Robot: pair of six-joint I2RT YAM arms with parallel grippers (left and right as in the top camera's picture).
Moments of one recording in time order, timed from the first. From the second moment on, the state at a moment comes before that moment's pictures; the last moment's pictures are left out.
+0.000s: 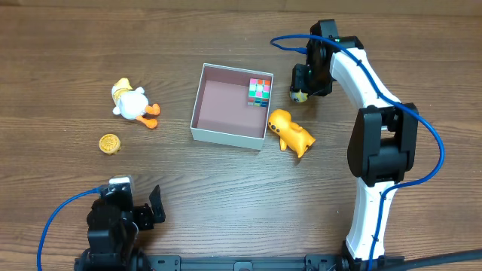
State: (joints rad) left arm 0.04 0.01 0.25 -0.89 0.03 -0.15; right arm 0.14 2.29 1.87 -0.98 -0.15 0.20
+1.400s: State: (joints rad) left arm 0.04 0.01 0.25 -0.89 0.03 -0.15; right arm 0.44 2.29 2.31 -1.23 -0.19 -0.01
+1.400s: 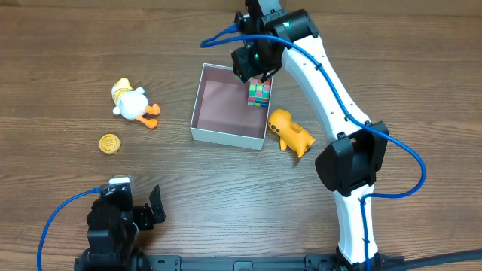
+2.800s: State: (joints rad) left arm 0.04 0.01 0.25 -0.89 0.03 -0.15; right arm 0.44 2.30 2.12 -1.00 -0.25 -0.04
